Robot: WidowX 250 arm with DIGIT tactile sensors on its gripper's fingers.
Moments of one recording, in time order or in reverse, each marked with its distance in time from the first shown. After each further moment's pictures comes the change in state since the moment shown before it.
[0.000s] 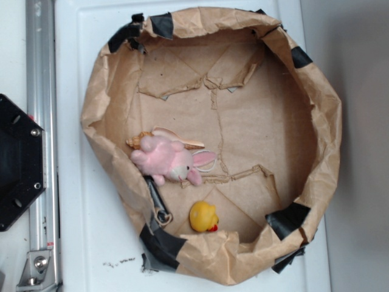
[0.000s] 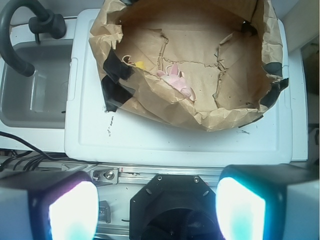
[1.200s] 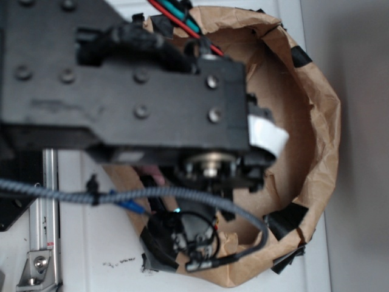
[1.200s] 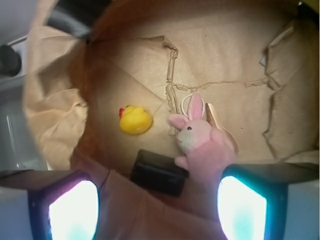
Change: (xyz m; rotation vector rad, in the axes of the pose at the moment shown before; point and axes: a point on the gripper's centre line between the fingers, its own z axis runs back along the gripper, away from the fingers) arm 0.111 0.005 -0.128 -0.097 0.154 0.226
